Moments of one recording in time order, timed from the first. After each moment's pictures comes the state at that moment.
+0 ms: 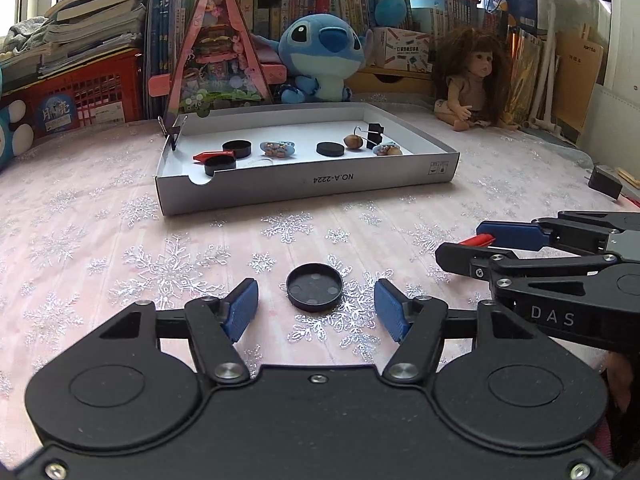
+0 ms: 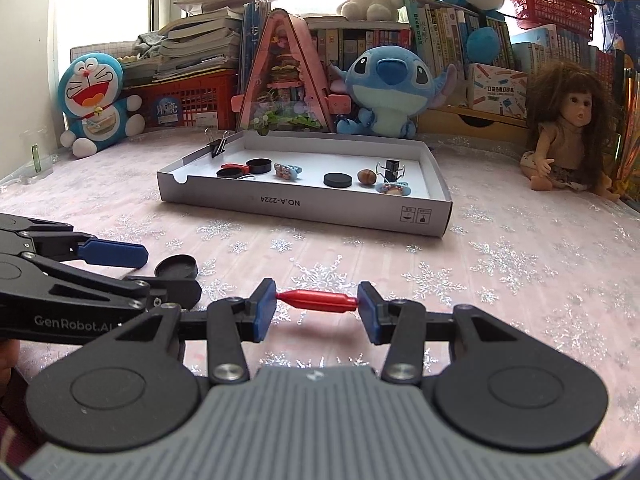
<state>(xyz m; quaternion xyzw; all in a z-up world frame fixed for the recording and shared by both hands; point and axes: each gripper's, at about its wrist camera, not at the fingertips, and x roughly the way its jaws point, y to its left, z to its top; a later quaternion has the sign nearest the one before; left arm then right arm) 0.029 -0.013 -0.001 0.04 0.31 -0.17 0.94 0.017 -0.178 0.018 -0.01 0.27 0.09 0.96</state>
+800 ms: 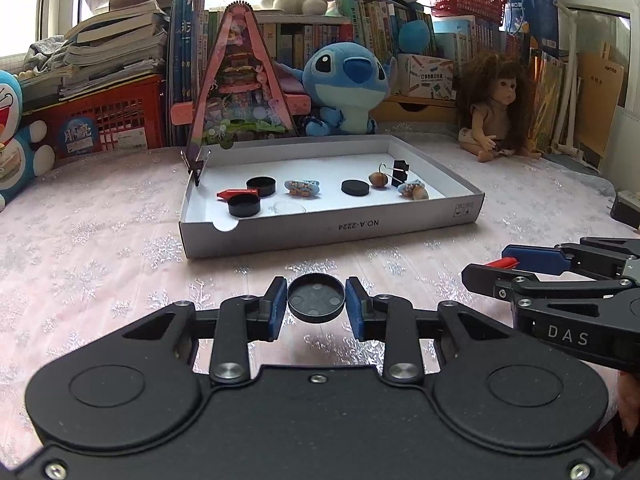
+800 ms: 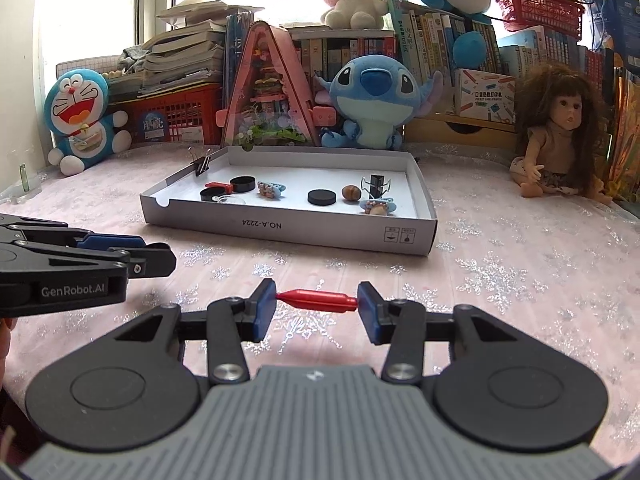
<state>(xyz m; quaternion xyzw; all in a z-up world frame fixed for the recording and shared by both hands) 0.046 -0.011 0.023 0.03 0.28 -0.13 0.95 0.030 -0.188 0.029 0.00 0.26 0.08 0.96</state>
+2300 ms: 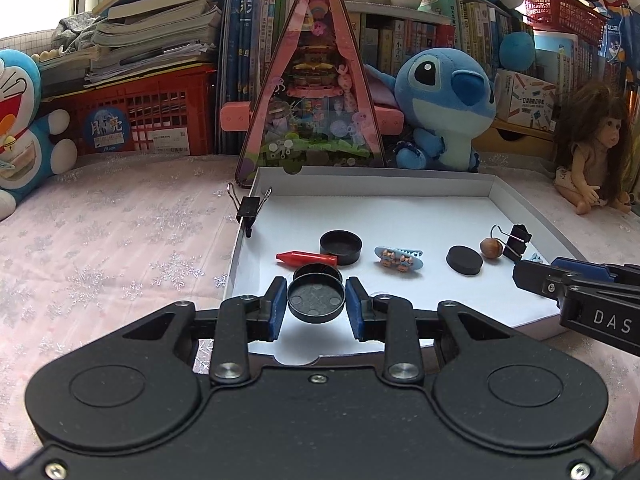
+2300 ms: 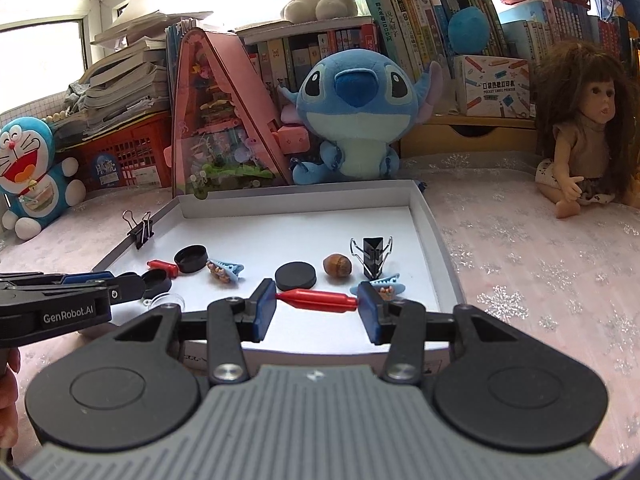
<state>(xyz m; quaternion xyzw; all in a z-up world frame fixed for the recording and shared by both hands) 0.182 -0.001 0.018 0.00 0.29 -0.04 0.96 0.162 -0.192 0.029 0.06 0.27 0.06 0.96</state>
